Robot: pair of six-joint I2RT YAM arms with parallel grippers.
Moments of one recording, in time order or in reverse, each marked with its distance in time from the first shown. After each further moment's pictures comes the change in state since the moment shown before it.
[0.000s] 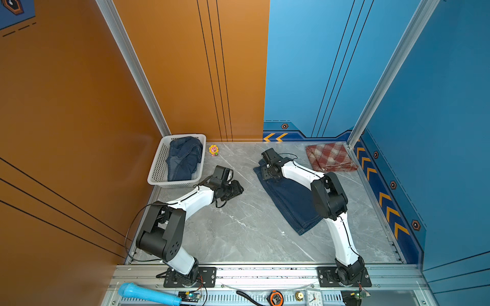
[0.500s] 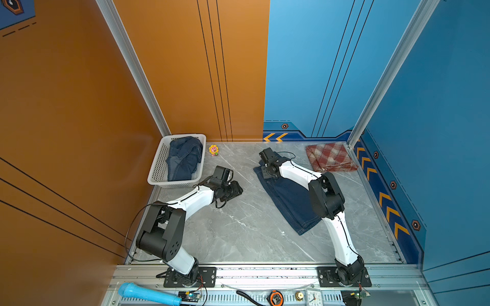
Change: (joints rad) left arm 0.000 0.000 -0.001 -0.018 -0.012 -0.001; right arm 0.007 0.005 0.035 -0.007 0.053 -0.034
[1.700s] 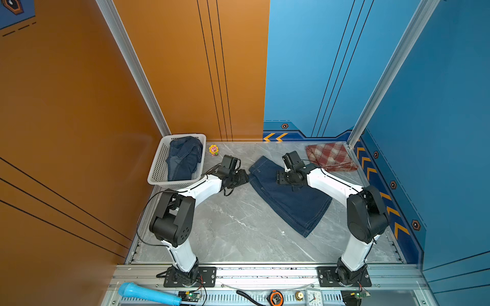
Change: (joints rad) left arm -0.050 0.187 0.277 0.032 -0.071 0.063; right arm -0.092 -0.507 -0.539 0.047 -0.230 0.220
